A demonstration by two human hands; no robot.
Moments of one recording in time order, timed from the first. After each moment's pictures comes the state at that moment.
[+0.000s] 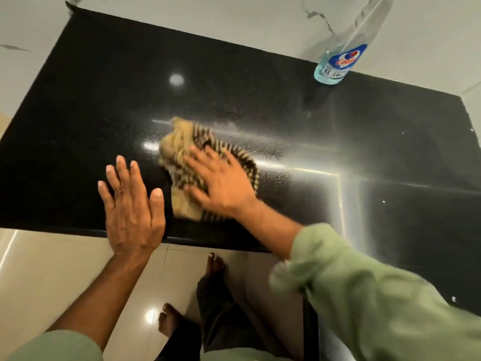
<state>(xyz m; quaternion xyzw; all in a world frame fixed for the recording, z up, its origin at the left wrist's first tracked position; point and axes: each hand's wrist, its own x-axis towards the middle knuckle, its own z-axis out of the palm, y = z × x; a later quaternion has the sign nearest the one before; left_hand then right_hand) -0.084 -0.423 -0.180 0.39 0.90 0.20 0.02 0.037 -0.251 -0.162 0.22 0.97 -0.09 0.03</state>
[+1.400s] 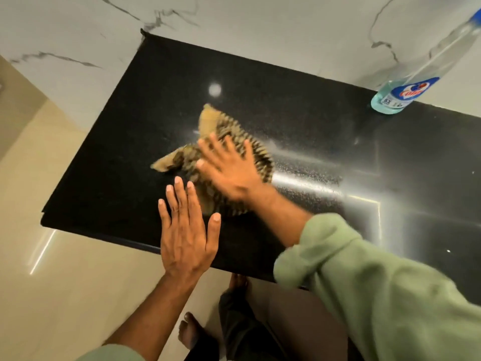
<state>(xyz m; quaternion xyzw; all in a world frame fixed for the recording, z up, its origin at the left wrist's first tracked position) -0.086 -0.420 -0.179 0.40 0.90 0.15 0.02 -0.079 -0.230 -0.146 0.24 0.94 -0.22 0.10</state>
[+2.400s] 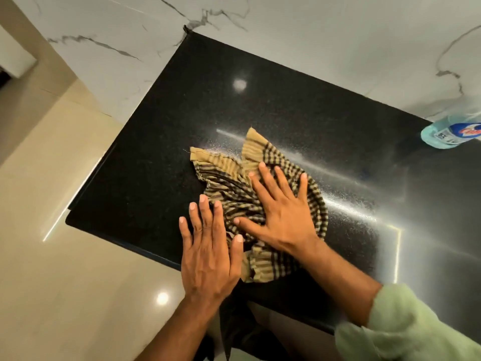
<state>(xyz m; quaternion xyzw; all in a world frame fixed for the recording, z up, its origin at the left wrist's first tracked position) -0.088 -0.416 -0.179 0.36 0.92 0.15 0.02 -0.030 -0.231 -0.165 0.22 0.97 -0.09 0.08</state>
